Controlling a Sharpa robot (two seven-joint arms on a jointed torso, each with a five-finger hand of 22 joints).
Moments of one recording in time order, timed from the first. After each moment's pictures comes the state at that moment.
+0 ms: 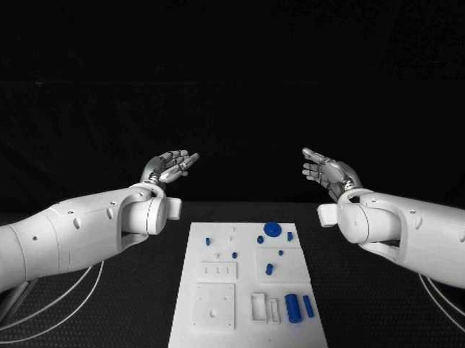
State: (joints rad) left arm 1.26 -0.68 -0.17 1.22 0.01 -0.59 0.38; left_hand 1.13 -0.27 0.51 0.20 0.05 0.36 0.10 0.37 0.43 0.64 0.07 0.06 0.07 0.45 0.13 0.26 0.50 0.01 0.41 0.11 0.17 1.29; right arm 1.23 -0.76 -0.12 1.33 -0.01 -0.55 0.34; right_hand 0.67 -0.02 0.45 -0.13 0.04 0.33 0.15 0.25 0.38 0.48 0.23 0.05 0.06 0.40 0.23 0.18 0.38 0.02 0.16 0.21 0.07 0.98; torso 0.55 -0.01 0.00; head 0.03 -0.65
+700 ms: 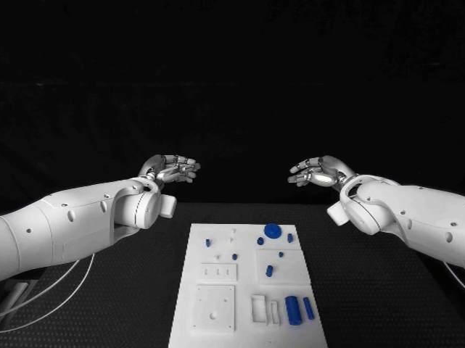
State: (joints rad) left arm 1.32 -0.69 -0.21 1.18 -0.02 -0.44 0.29; left_hand 1.32 -0.16 0.47 -0.03 0.11 0.71 0.17 0.46 0.45 1.04 0.13 0.19 0.12 0.88 0.11 0.44 0.57 0.05 0.77 0.01 0.33 1.31; right arm 1.30 -0.70 -0.17 1.17 -0.56 -0.34 0.13; right_hand 1.01 -0.11 0.60 -0.28 0.08 0.64 0.18 0.40 0.45 0.90 0.20 0.16 0.10 0.74 0.20 0.36 0.47 0.12 0.47 0.20 0.18 1.29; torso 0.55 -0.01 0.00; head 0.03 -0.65
